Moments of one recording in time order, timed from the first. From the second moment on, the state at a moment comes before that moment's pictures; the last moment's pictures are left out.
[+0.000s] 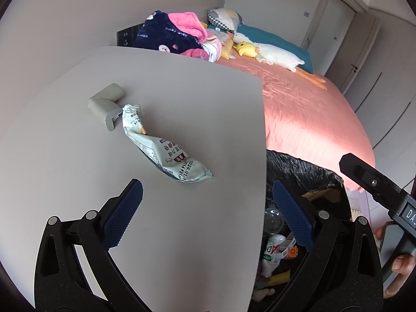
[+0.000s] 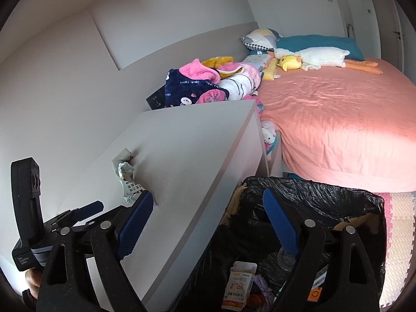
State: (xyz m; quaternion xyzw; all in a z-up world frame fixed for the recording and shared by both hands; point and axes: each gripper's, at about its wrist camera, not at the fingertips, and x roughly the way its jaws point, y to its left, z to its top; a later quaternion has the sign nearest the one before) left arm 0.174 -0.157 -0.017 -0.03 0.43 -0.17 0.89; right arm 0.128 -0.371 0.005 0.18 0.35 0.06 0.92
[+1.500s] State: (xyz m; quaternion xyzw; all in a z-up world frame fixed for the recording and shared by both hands) left arm 0.230 -0.043 -0.019 -0.07 0.43 -0.08 0.89; right arm 0.219 -0.258 -0.014 0.13 0.39 0.11 0.91
